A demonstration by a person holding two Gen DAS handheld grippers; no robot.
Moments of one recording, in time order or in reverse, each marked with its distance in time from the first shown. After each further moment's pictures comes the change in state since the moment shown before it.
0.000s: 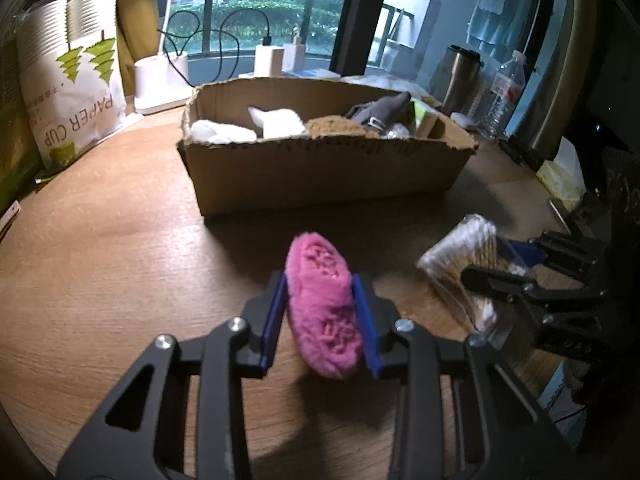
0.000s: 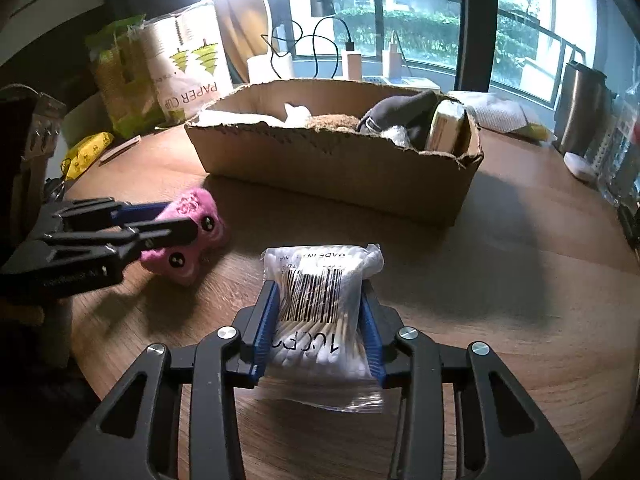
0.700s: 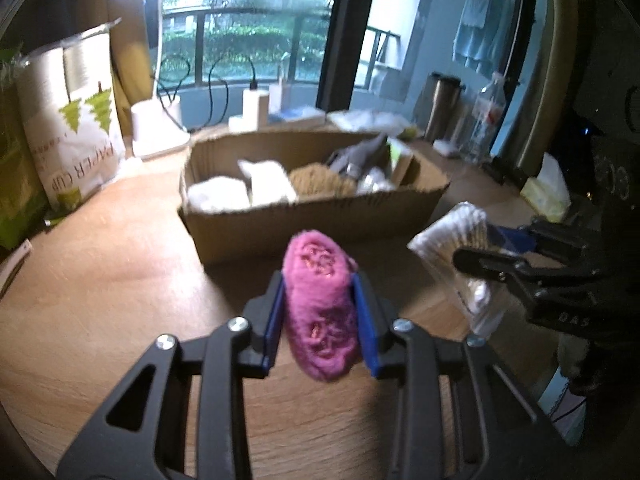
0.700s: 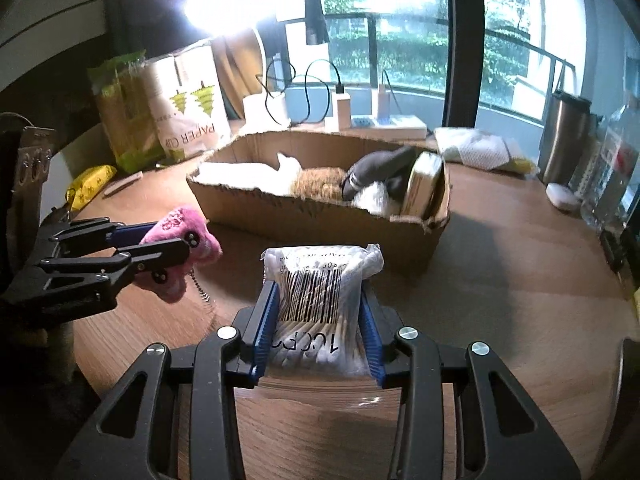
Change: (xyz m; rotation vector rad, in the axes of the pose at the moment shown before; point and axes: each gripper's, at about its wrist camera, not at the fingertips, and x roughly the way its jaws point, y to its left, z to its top) left arm -0.036 -0.013 0.020 0.039 -0.107 -0.020; right arm -0.031 -0.006 0.027 0.004 -0.100 -0.015
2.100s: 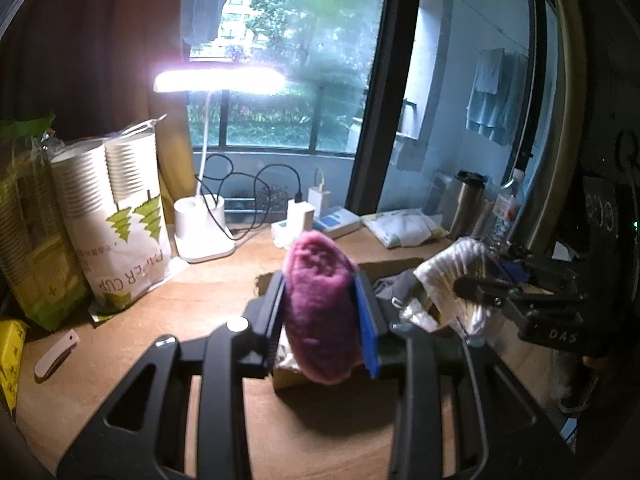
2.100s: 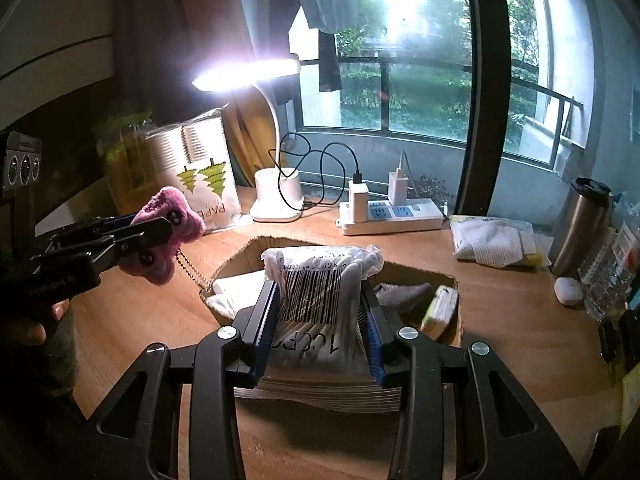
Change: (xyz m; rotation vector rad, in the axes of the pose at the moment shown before) left arm -0.042 0.054 0.084 -0.038 -0.242 0.045; right arm 0.001 0.011 0.095 -0.036 -0.140 0.025
